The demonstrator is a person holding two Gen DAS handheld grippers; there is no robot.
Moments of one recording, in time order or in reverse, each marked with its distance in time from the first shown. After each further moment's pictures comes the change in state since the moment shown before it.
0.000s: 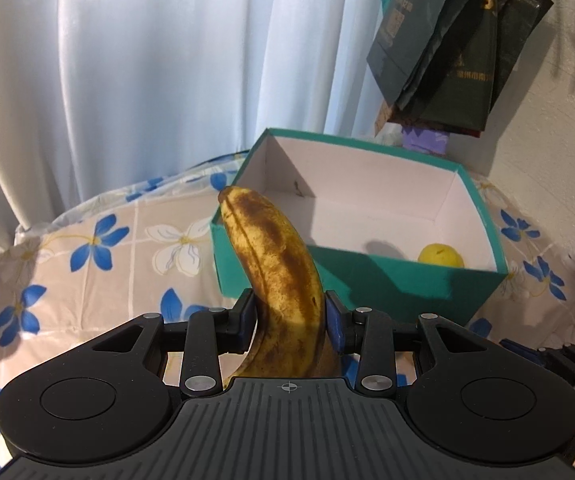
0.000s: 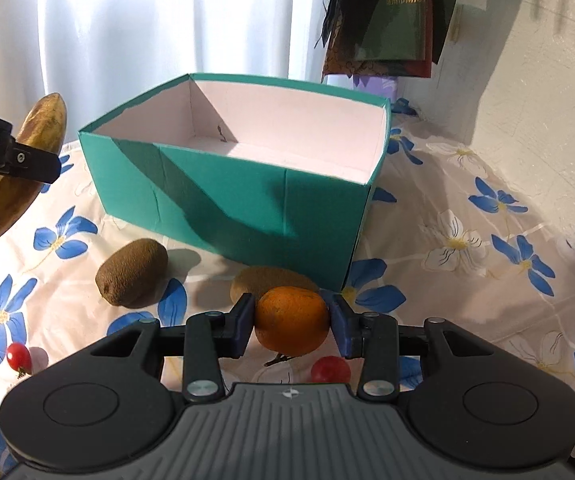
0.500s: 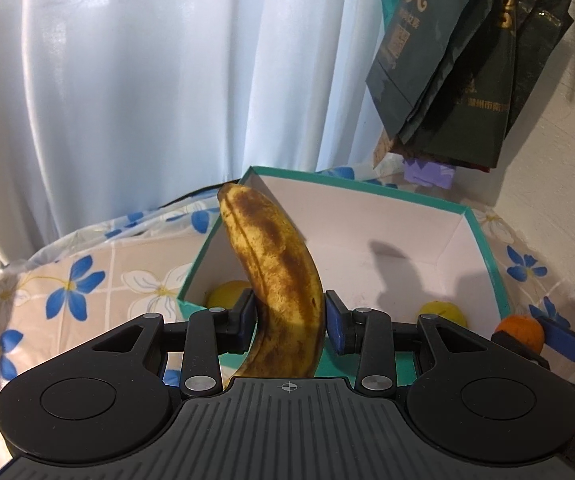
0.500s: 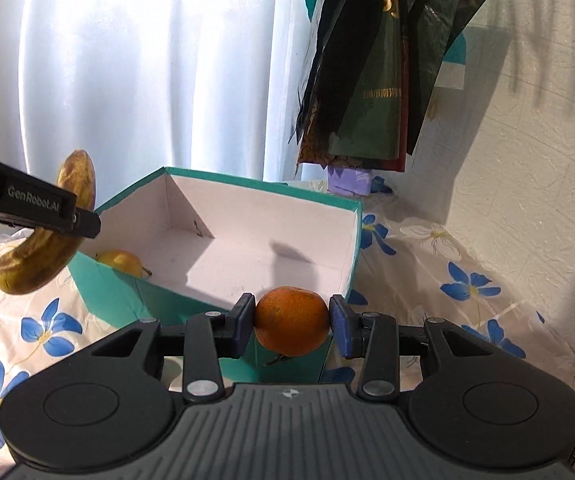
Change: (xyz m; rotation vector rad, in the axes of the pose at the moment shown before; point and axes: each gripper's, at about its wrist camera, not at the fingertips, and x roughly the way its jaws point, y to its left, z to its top) left arm 0.048 -0.018 0.046 -0.013 -0.013 -0.002; right arm -0.007 -0.009 0.063 0.009 -0.170 -0.063
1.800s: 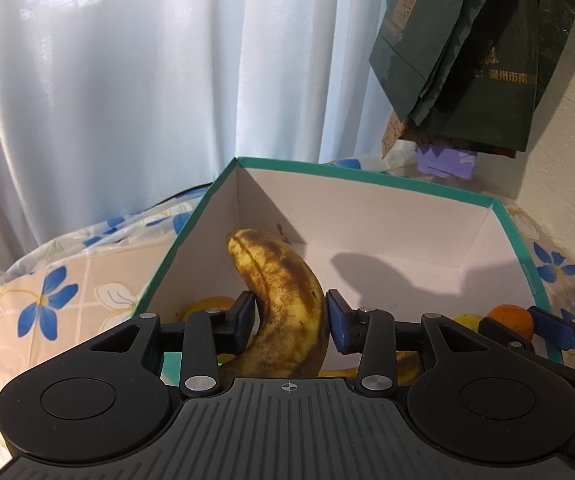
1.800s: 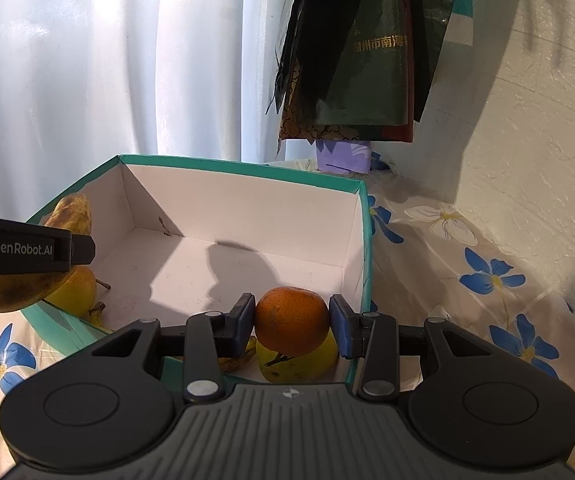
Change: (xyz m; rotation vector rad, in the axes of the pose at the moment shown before) left arm 0.059 -0.015 -0.001 0.030 -0.009 0.037; right arm 0.081 -0.005 0.002 0.057 0.054 -0.042
